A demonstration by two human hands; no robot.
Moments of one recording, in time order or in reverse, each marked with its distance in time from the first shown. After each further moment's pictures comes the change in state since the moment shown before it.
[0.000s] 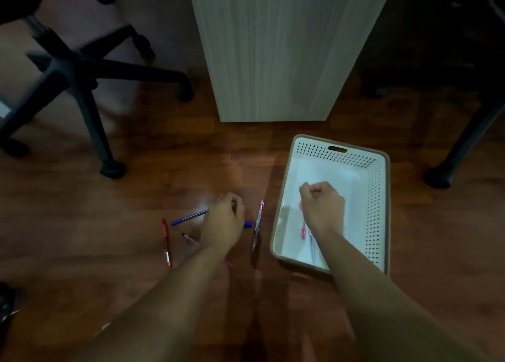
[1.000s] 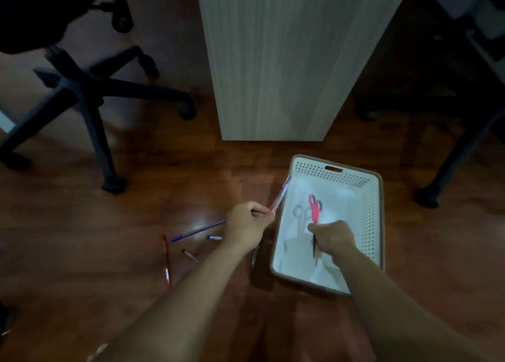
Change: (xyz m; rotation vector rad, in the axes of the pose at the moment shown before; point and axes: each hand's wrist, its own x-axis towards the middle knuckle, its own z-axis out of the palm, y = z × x) left_hand 0.010 0.056 -0.009 -0.427 -0.220 -0.192; right_hand 0.029 0.034 -0.015 -0.150 -0.234 0.399
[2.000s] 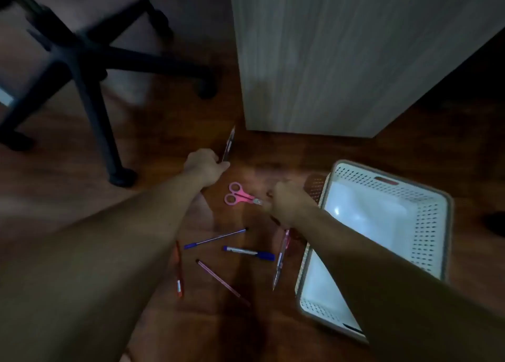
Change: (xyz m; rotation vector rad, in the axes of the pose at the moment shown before) left_hand 0.196 -0.007 -0.133 0.623 0.063 -0.185; right_hand 0.039 -0.151 0.128 -0.694 -0.329 -0.861
